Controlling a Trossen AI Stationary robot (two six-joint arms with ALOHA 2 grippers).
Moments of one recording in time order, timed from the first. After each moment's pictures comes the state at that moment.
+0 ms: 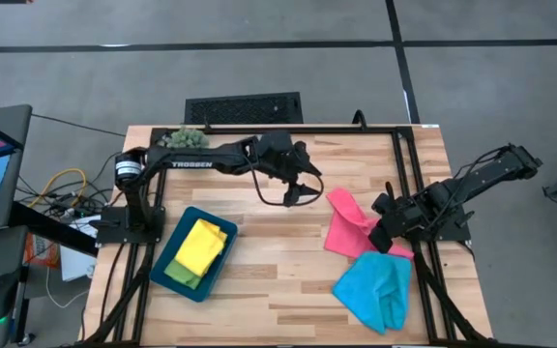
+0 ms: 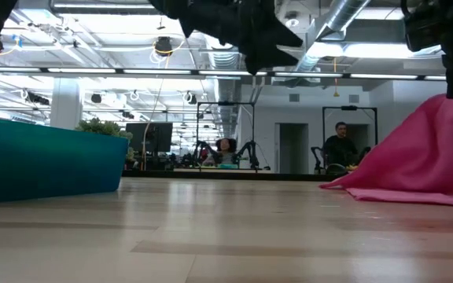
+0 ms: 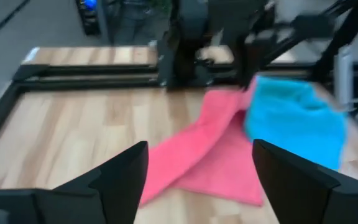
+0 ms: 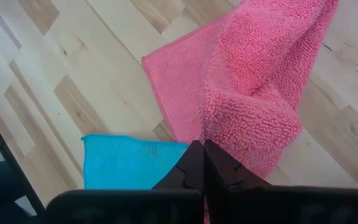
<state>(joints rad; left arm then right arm) 0.21 1.85 1.49 -0.08 0.34 0.10 0.45 0.88 0.73 -1.00 0.13 1.14</state>
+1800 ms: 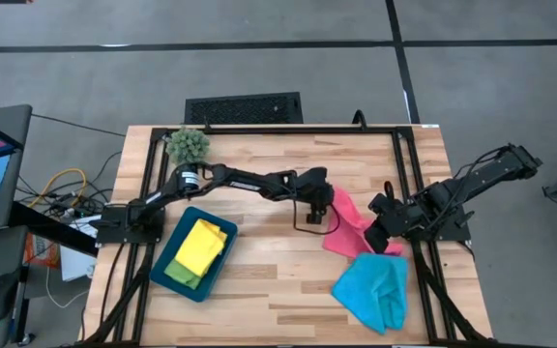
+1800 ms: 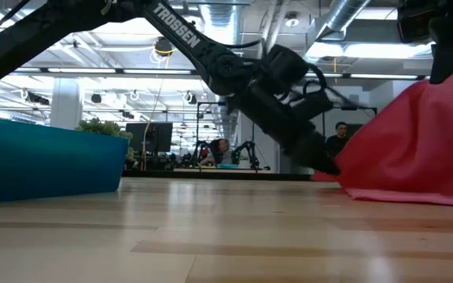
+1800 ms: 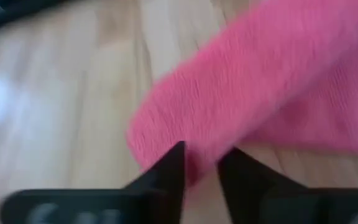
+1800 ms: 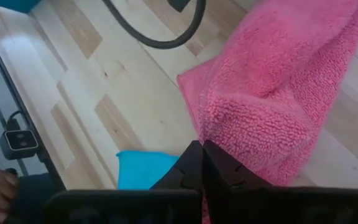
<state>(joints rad) 0.14 2.38 1.71 0.03 0.02 0.38 0.45 0.88 0.73 -0.87 0.16 1.15</state>
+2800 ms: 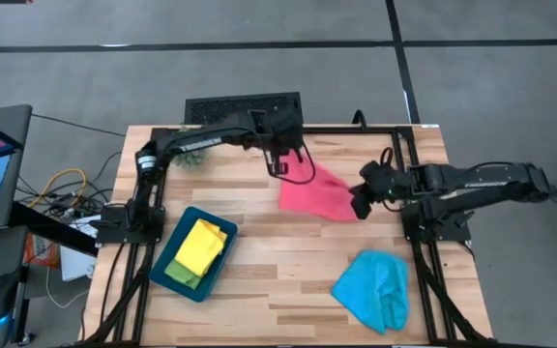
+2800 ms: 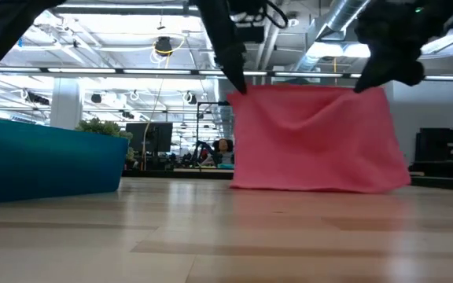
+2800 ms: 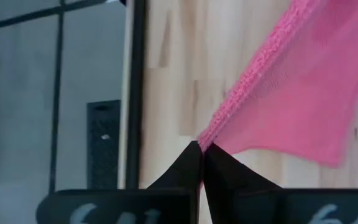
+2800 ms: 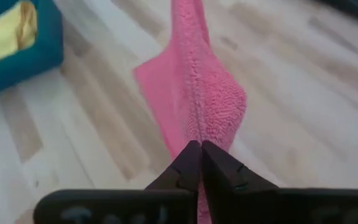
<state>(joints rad) 0.31 2.02 2.04 -1.03 -0.24 0.40 0.01 0.87 0.73 -0.71 0.26 0.62</state>
